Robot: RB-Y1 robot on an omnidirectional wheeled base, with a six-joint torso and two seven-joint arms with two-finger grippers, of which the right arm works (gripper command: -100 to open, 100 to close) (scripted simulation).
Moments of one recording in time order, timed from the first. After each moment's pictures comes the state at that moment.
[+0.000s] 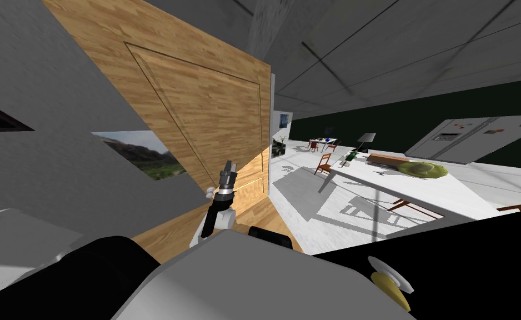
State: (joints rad) arm 0.61 -0.30 0.65 -0.99 -1.31 -1.57 -1.23
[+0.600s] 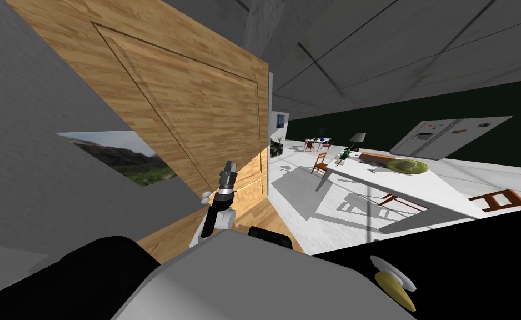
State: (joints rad) arm 0.56 -0.40 0.59 -0.90 -1.32 -1.46 -1.36
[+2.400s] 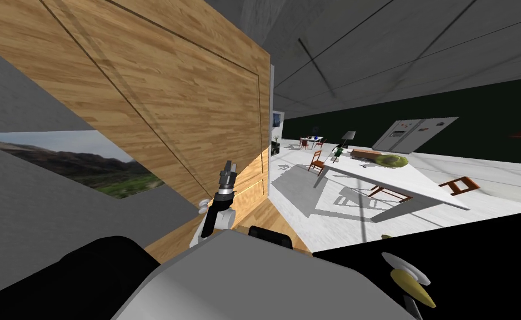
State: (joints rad) arm 0.50 -0.54 0.51 -0.85 -1.33 -1.29 -1.49
